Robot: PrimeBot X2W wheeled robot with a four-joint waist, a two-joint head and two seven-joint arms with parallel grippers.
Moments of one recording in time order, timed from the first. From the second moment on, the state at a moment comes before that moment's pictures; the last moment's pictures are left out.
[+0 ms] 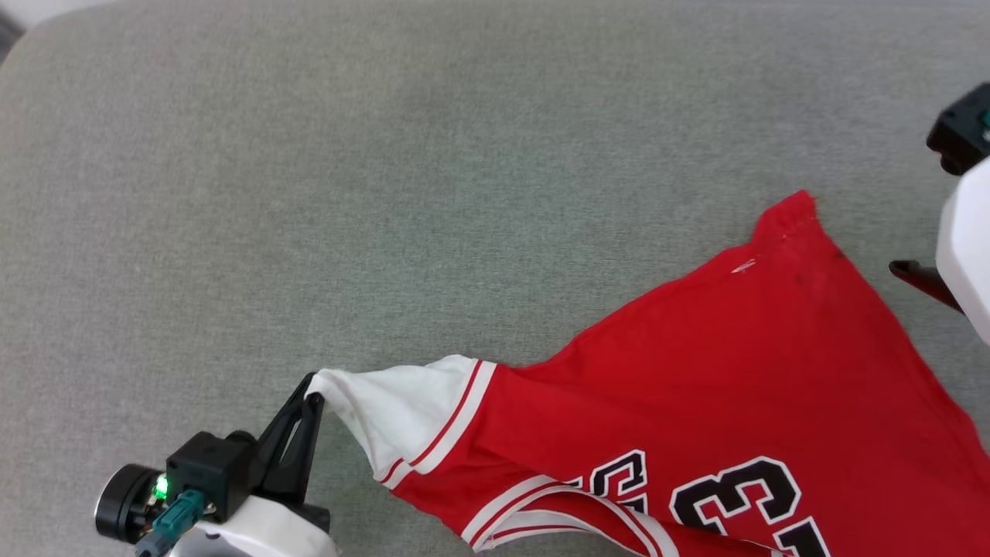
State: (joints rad) left arm -0.14 0.77 -0.72 -0.26 -0.72 0.45 -0.22; right arm -0.77 -0.88 0.55 -0.05 0.78 0.13 1.13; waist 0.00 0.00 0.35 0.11
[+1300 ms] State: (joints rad) left arm -0.32 0.69 -0.69 -0.17 -0.70 0.37 -0.24; right arm -1.05 -0.76 0.90 0.30 0.88 0.13 0.60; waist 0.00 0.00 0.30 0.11
